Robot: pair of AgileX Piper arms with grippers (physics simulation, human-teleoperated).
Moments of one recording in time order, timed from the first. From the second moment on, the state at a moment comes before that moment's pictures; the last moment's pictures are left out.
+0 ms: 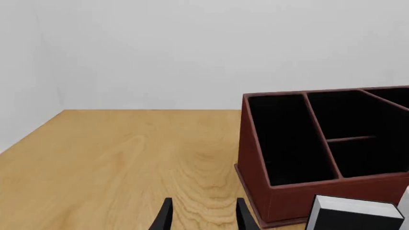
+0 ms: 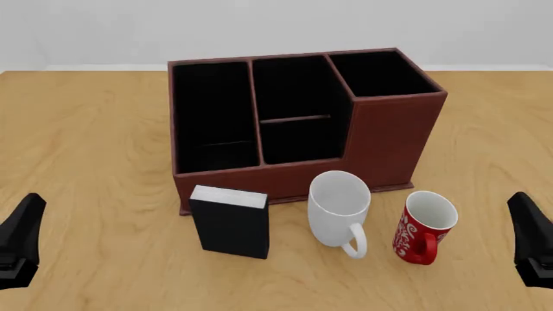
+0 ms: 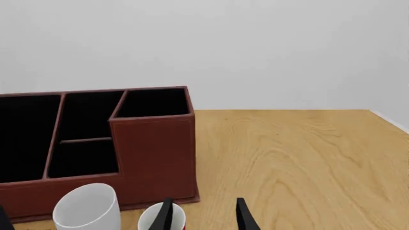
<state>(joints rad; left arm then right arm) 0.00 0.00 0.00 0.00 0.00 0.00 0.00 -0.01 0.00 0.00</state>
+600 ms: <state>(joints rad) 0.00 0.00 0.00 0.00 0.00 0.03 0.27 -0.30 0.22 0.03</state>
